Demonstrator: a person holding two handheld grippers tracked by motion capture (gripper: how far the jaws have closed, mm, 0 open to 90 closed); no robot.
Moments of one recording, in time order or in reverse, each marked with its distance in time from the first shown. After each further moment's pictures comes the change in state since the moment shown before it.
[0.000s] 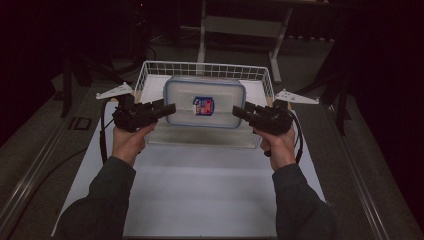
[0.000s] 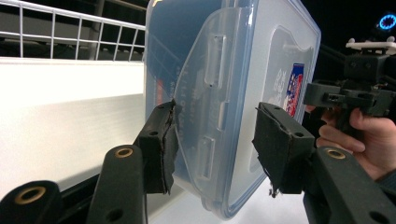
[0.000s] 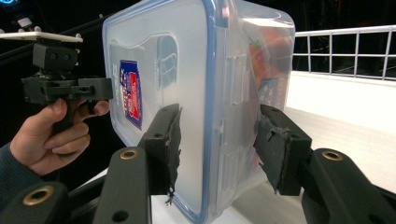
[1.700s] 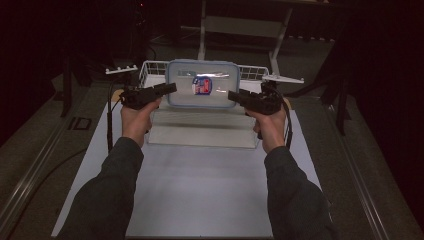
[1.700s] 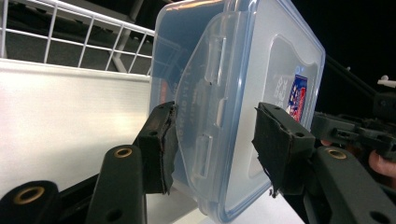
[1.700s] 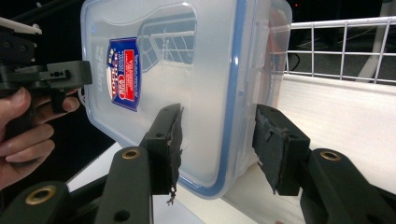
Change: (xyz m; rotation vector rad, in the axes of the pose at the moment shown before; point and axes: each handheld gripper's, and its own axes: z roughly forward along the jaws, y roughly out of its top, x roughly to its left) left arm 0.033 0.030 0.030 0.004 0.123 -0.179; right arm -0.025 0.024 0.042 0.089 -0.146 0.066
